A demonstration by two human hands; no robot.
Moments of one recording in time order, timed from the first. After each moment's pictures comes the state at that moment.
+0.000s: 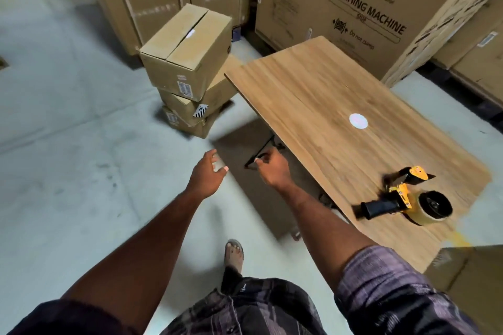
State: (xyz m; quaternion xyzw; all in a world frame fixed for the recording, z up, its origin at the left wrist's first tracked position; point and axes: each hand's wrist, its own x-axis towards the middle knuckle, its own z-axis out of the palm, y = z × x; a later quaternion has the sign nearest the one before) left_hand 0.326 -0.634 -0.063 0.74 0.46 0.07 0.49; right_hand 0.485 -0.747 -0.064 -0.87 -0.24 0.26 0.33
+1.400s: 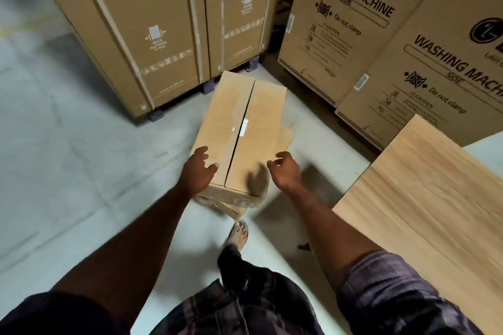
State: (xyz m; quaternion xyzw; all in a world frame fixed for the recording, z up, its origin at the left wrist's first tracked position) left_hand 0.510 0.073 -0.096 0.75 0.44 0.02 0.49; right_hand 0.673 -0.107 -0.089 -0.89 -0.12 0.28 0.34
